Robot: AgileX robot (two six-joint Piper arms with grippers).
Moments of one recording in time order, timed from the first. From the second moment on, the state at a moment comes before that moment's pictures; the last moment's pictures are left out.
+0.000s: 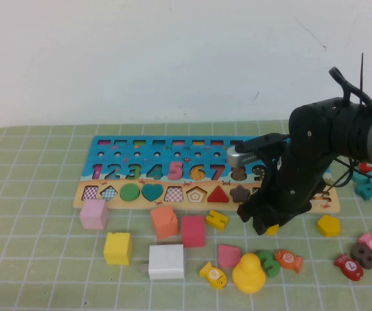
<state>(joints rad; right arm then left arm) 0.50 2.05 -1.50 0.11 0.91 -0.08 0.02 -0.01 0.02 -0.10 0.35 0.00</state>
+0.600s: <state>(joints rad) 0.50 2.06 -1.72 0.17 0.99 -0.08 0.02 -0.01 0.02 -0.10 0.35 0.00</state>
